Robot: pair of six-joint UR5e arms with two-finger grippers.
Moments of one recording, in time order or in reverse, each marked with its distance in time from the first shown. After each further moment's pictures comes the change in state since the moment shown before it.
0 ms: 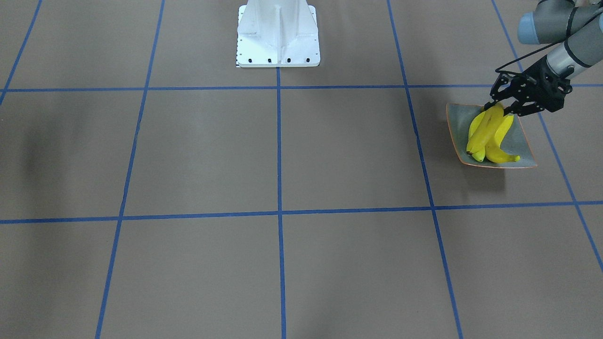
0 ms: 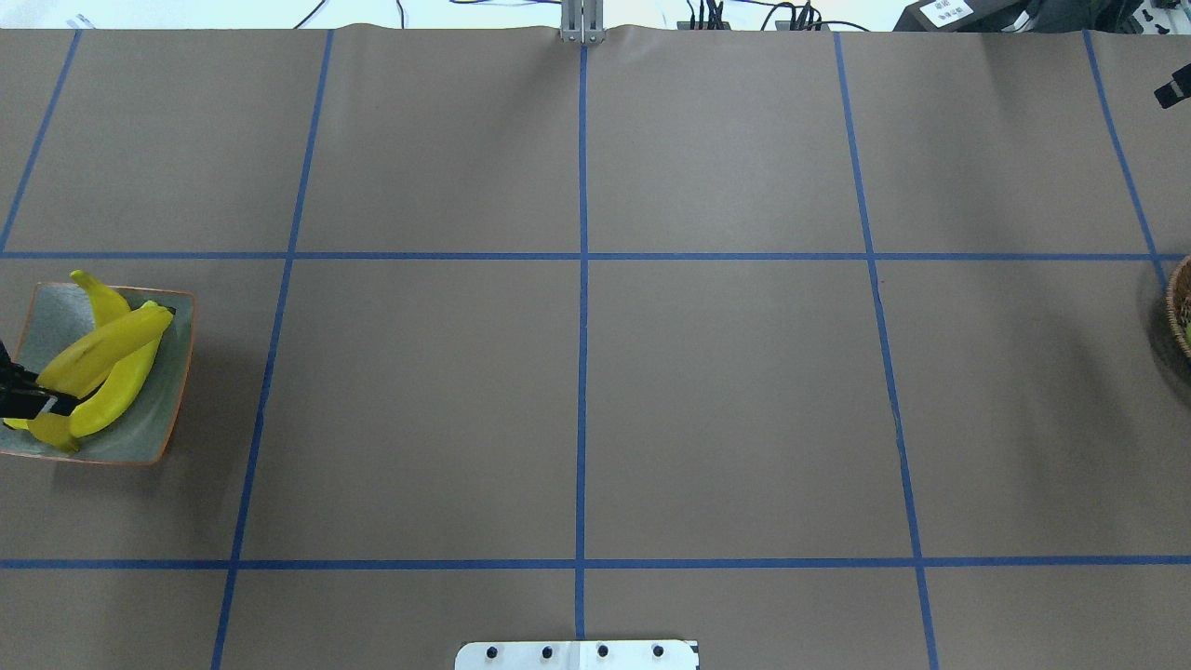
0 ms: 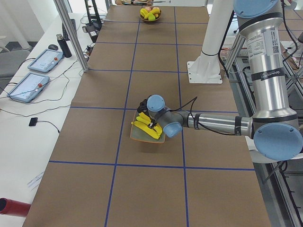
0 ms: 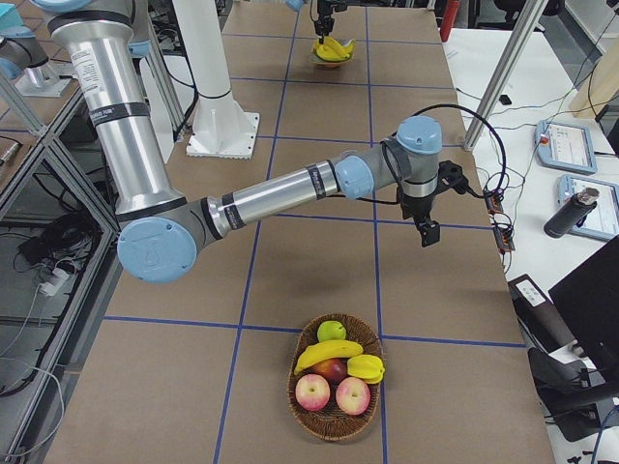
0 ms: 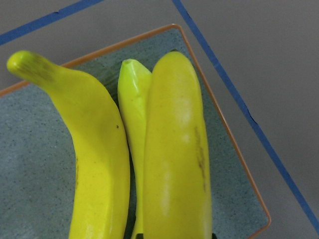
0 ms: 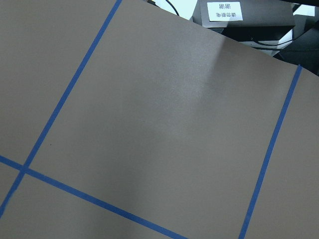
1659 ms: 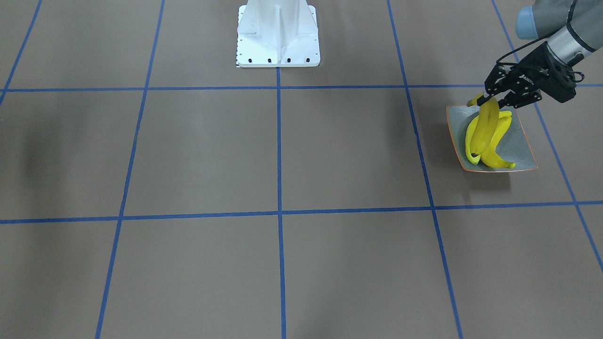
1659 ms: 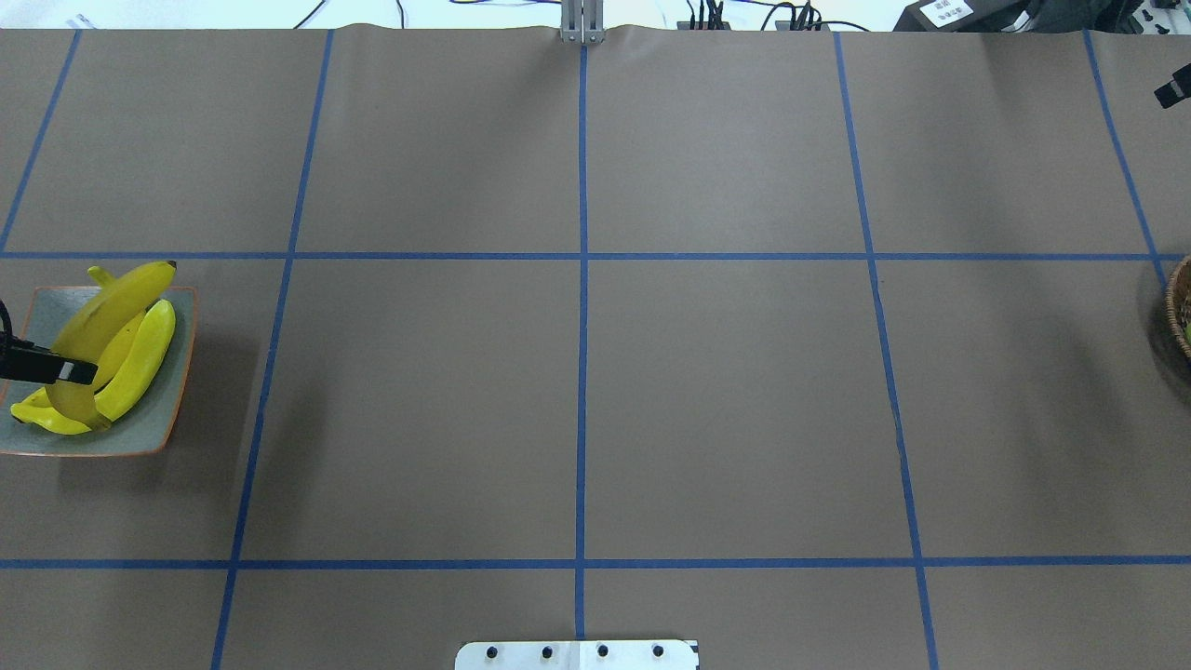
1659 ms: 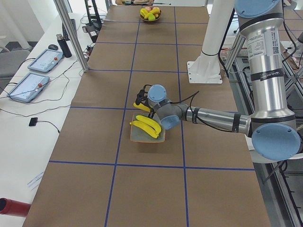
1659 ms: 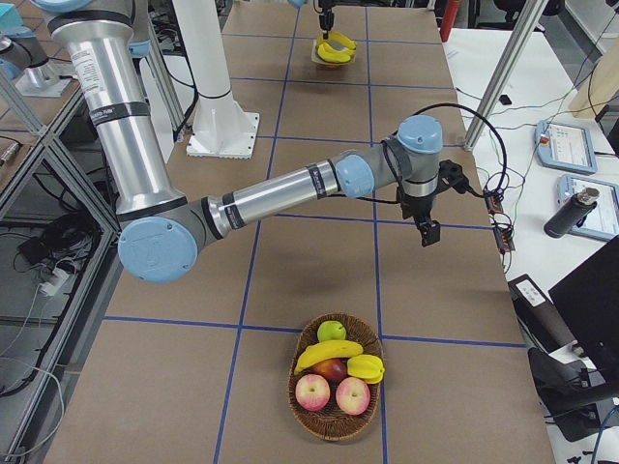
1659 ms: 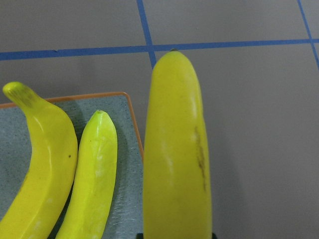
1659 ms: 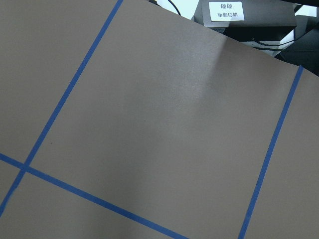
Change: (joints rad) left arm -0.019 -0.018 -0.079 -0.049 -0.006 -0.279; right arm 0.001 0.003 0.000 -0.007 0.002 -0.012
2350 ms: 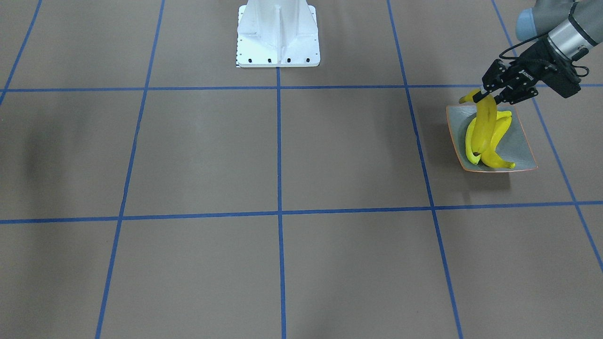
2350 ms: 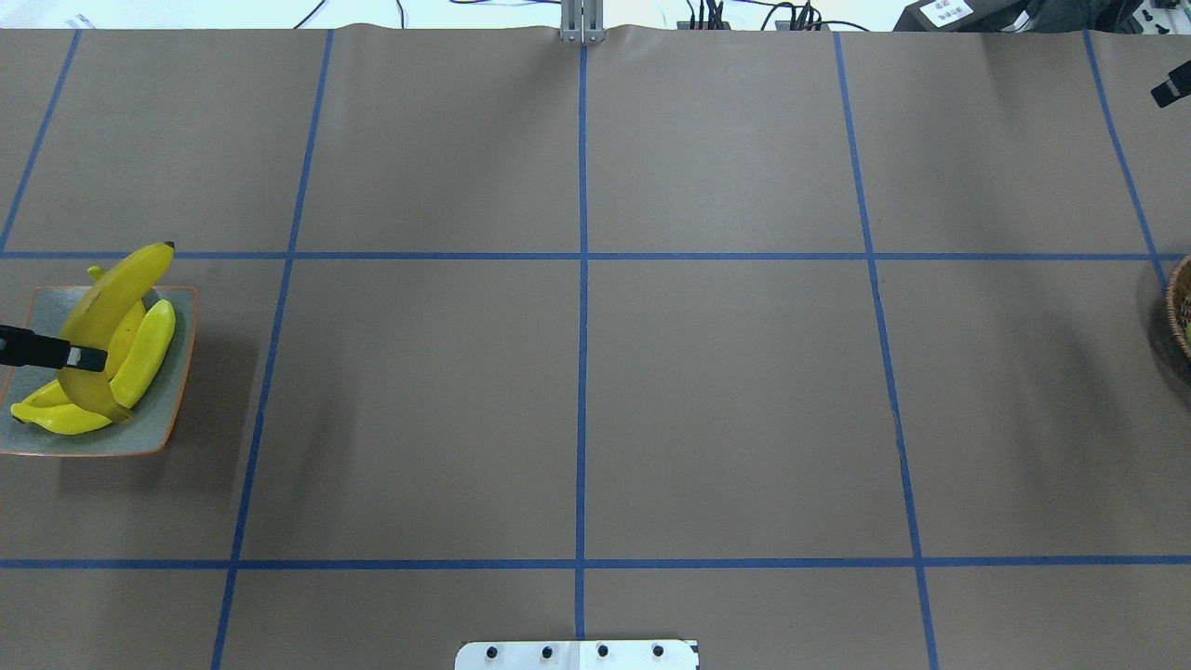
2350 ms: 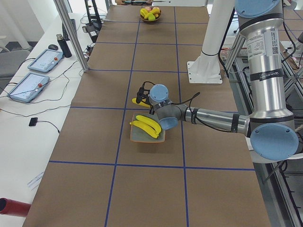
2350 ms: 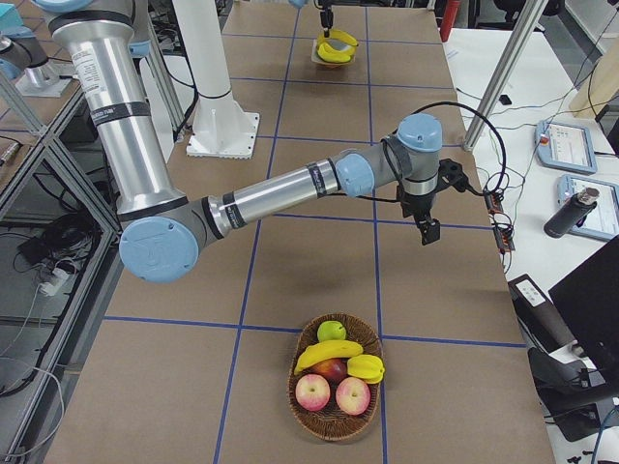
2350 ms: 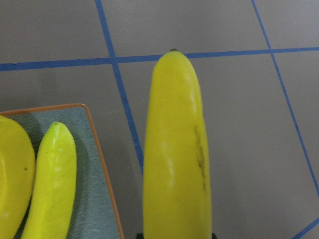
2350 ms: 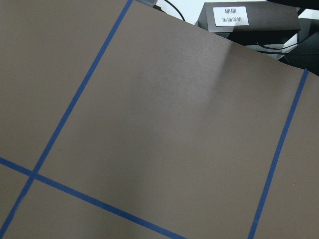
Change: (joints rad) left arm -0.004 -0.012 0.011 -0.163 -0.008 -0.285; right arm -0.002 0.001 0.001 -0.001 -0.002 0.004
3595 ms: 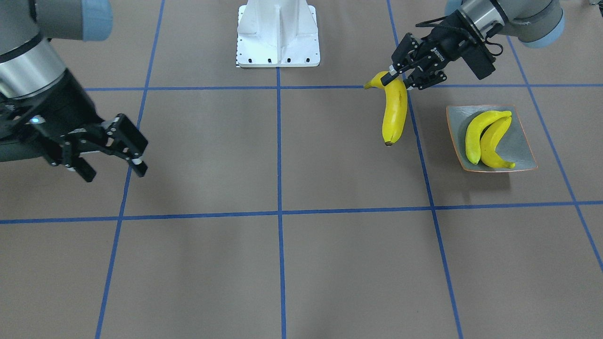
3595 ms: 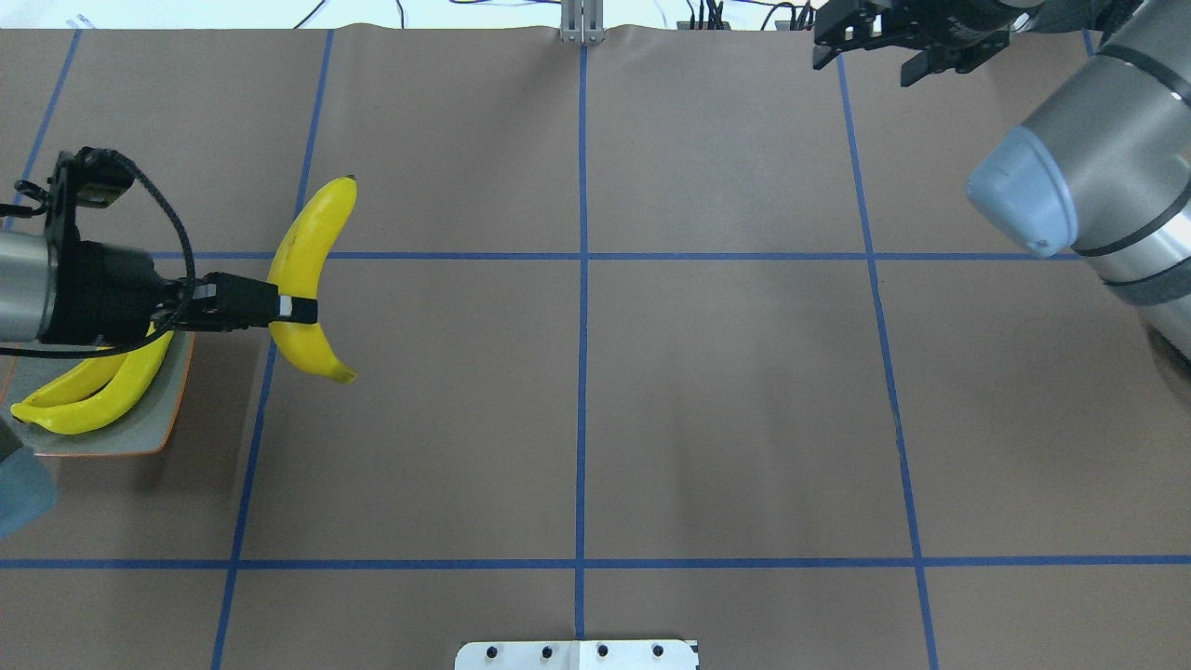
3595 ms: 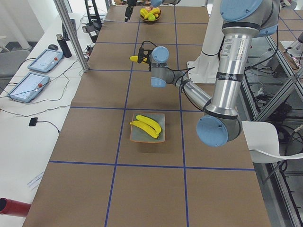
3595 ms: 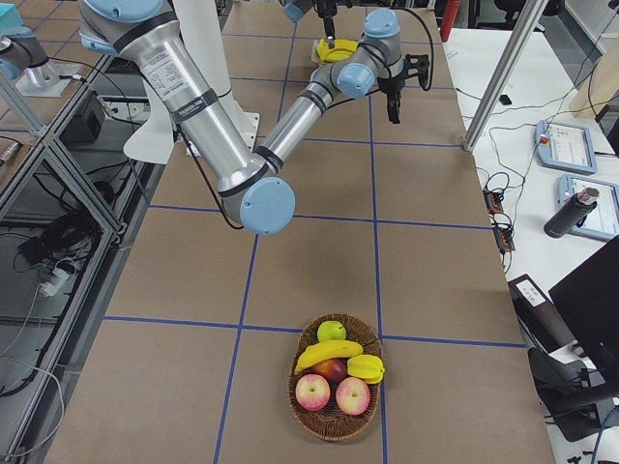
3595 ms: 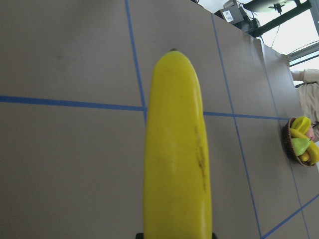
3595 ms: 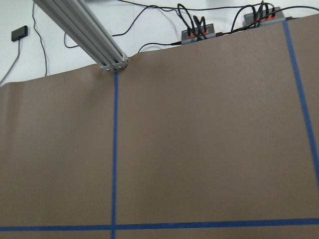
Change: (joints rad) left arm 0.244 -0.213 -0.168 -0.025 0.275 -0.450; right arm -0.331 0.247 0.169 0.002 -0.105 0.922
